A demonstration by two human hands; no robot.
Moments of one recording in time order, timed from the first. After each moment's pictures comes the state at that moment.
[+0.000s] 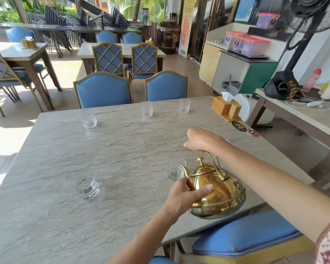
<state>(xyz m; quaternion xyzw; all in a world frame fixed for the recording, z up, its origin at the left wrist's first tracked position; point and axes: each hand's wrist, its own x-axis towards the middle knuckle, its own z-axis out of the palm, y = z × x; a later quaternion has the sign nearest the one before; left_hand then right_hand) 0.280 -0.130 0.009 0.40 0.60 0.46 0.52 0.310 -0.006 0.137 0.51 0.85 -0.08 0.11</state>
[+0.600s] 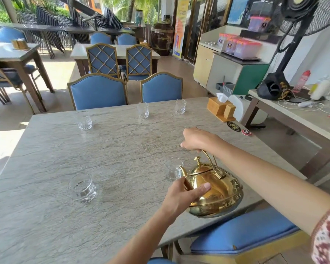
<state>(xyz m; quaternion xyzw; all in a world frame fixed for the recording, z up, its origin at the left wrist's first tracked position) 0.278 -0.135 0.020 0.41 0.61 0.46 0.50 0.302 -0.005 0.136 0.53 0.84 -0.07 0.13</state>
